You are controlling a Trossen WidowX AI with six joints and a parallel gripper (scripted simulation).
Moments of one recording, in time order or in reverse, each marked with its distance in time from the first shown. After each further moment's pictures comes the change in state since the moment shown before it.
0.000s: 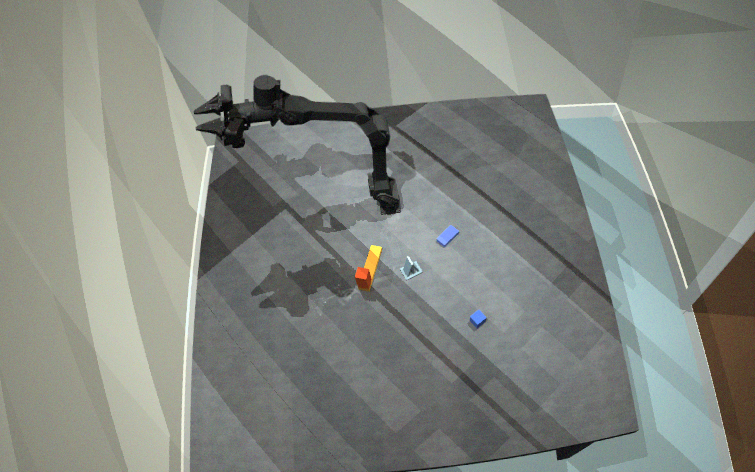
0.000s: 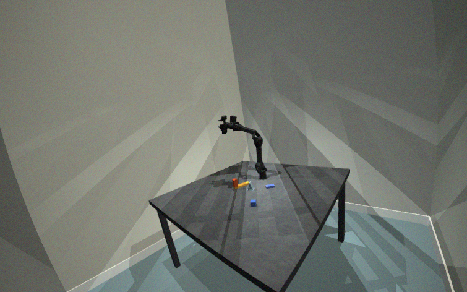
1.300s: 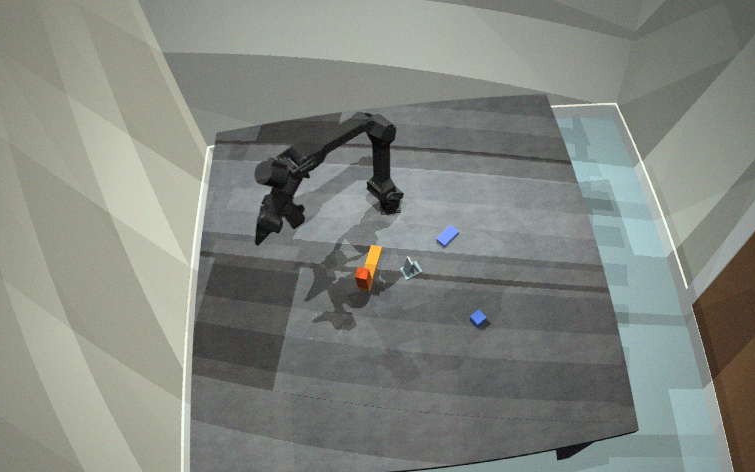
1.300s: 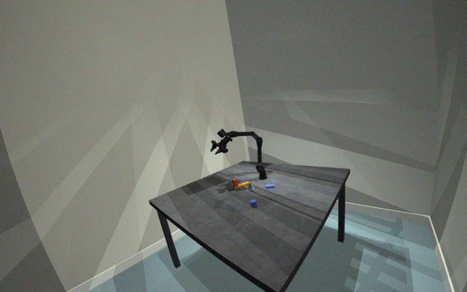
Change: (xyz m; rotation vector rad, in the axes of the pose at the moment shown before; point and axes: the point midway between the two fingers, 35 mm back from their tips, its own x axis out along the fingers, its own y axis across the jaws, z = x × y) arm -0.116 0.175 0.246 -0.635 -0.869 0.553
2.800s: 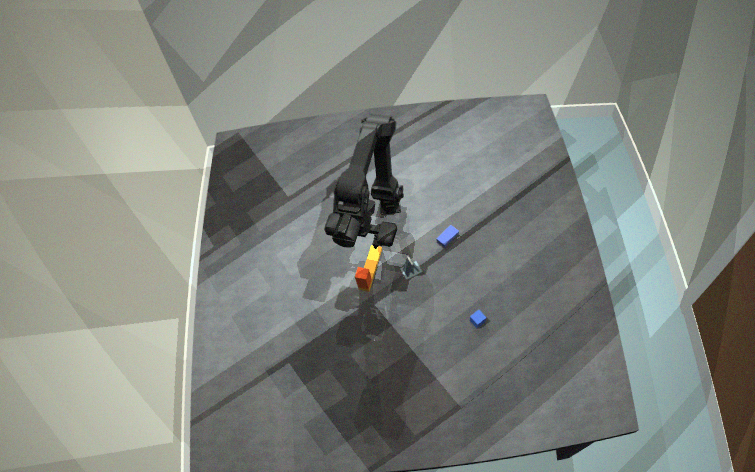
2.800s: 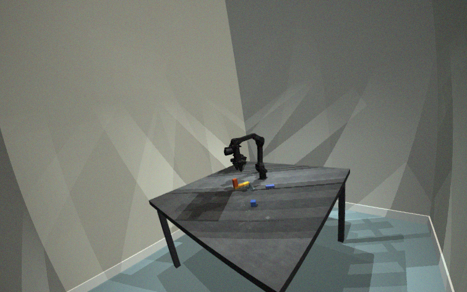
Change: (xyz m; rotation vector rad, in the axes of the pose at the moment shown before) arm -0.076 0.079 0.263 -1.205 -1.007 0.149
